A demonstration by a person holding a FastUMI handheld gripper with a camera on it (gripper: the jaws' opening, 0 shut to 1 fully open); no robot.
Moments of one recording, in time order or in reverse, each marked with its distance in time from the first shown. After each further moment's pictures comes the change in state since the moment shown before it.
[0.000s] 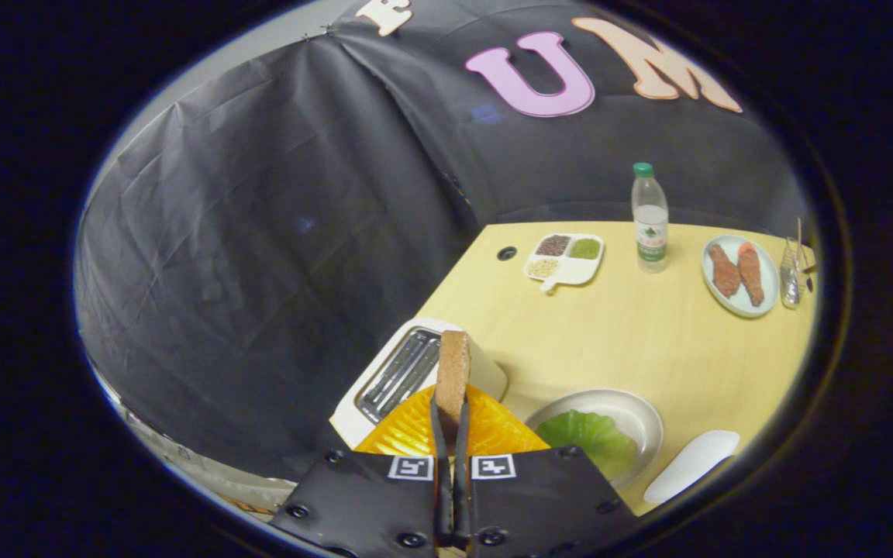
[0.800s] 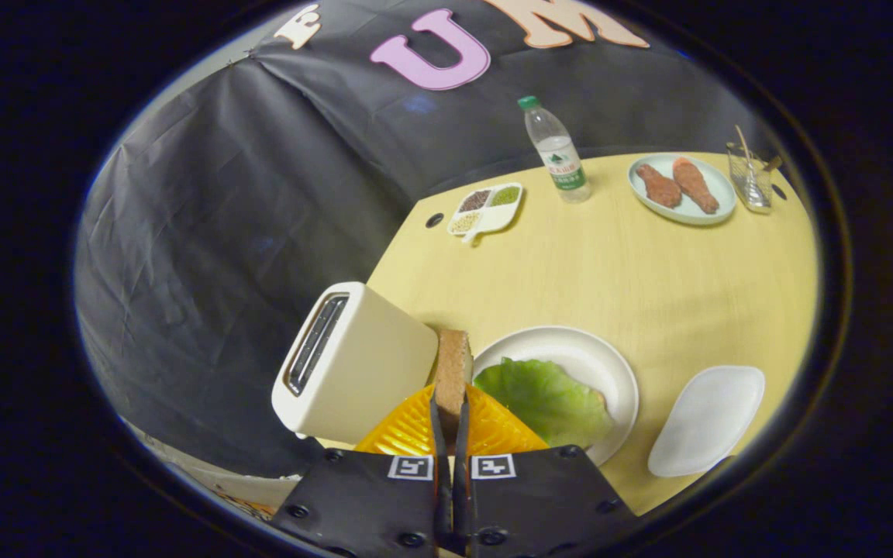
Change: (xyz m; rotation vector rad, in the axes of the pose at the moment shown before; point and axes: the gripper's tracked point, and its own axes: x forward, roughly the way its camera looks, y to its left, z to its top) arm 0.013 -0.087 -0.073 0.200 0.056 -0.099
